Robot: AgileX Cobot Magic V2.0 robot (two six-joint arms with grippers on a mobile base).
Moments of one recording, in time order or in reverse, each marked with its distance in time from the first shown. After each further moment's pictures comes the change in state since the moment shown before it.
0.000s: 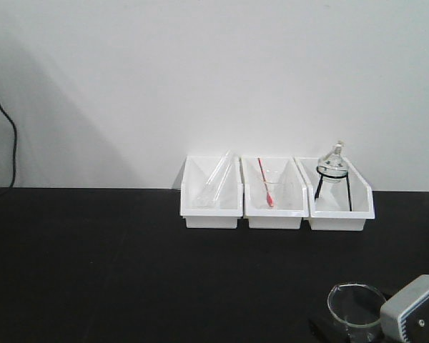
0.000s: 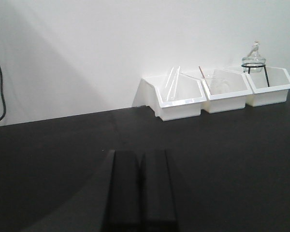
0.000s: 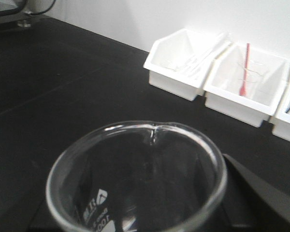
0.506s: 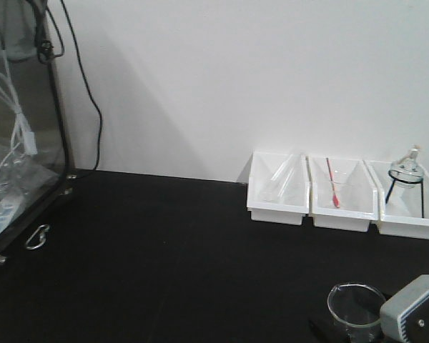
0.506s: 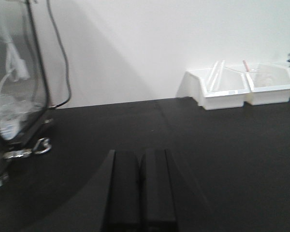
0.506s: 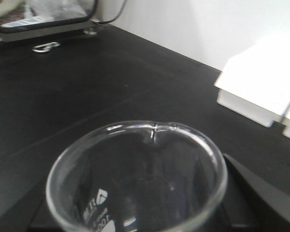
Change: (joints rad) left arm 0.000 0.000 0.000 0.000 0.000 0.000; right arm 0.000 0.000 0.000 -0.001 0.000 0.000
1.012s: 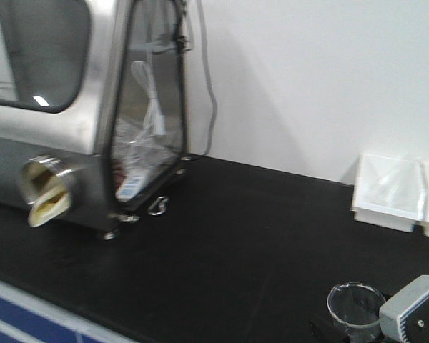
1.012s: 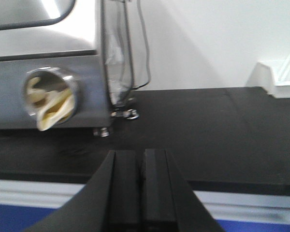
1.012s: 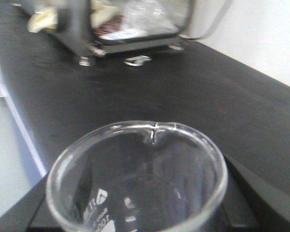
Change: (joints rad) left arm 0.000 0.000 0.000 0.000 0.000 0.000; right arm 0.000 0.000 0.000 -0.002 0.001 0.000
